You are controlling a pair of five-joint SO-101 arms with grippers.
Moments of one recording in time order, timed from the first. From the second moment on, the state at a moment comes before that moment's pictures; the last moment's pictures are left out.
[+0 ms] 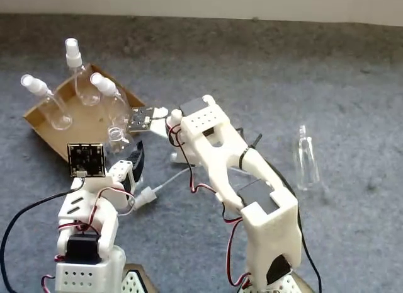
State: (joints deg) left arm -4.6 -103.4 90.2 44.3 7.5; right arm -33.8 23.6 -5.1 71.3 53.7
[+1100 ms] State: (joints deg) left arm -4.6 -103.4 92.1 44.3 7.5; right arm -34.8 23.8 -5.1 65.4 50.9
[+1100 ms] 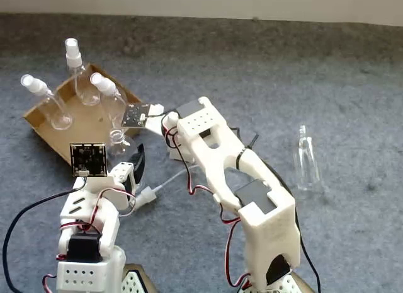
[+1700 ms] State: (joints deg) left arm -4.6 -103.4 92.1 44.3 7.5; right arm -34.8 29.1 -6.5 65.6 50.6
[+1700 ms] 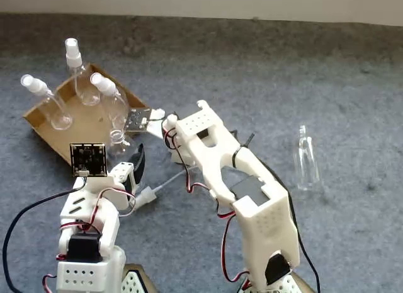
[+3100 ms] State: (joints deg) left arm 34.8 -103.4 95.9 22.3 7.4; right arm -20.4 -35.3 -24.3 90.2 -2.4
